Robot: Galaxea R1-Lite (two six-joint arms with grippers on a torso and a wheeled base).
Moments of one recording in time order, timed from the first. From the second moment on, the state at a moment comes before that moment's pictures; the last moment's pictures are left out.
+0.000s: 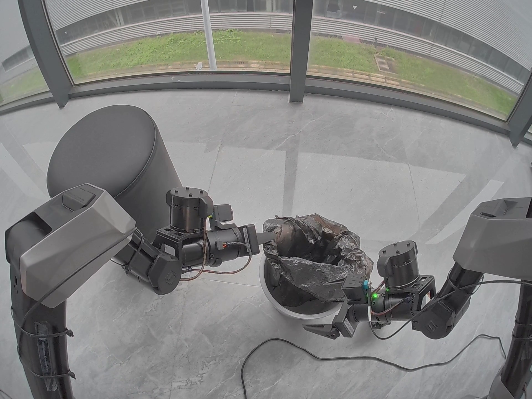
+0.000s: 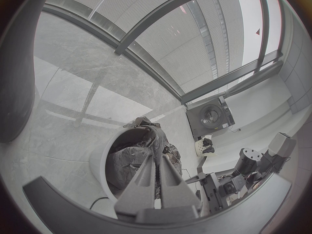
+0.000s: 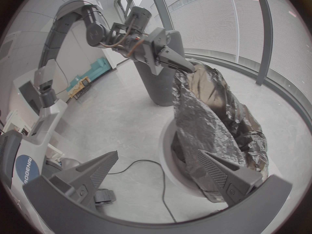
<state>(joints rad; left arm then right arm) -0.44 2.27 -1.14 -0.81 -0.53 -0.51 0.51 2.16 -0.59 -0.99 0.40 -0.37</state>
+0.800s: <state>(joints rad) -0.49 2.25 -1.14 -0.82 -0.55 -0.53 0.49 2.27 -0.73 -0.98 0.26 -0.33</state>
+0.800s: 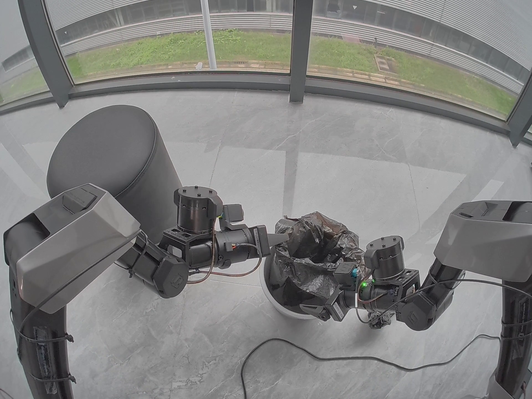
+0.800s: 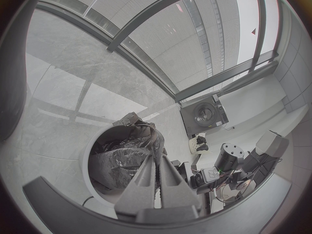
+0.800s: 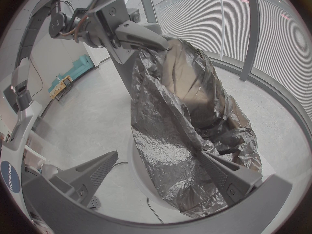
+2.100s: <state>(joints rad) -0.44 2.29 -1.07 -0.82 -0.50 -0.42 0.58 2.29 -0.61 -1.04 0.44 -0.33</state>
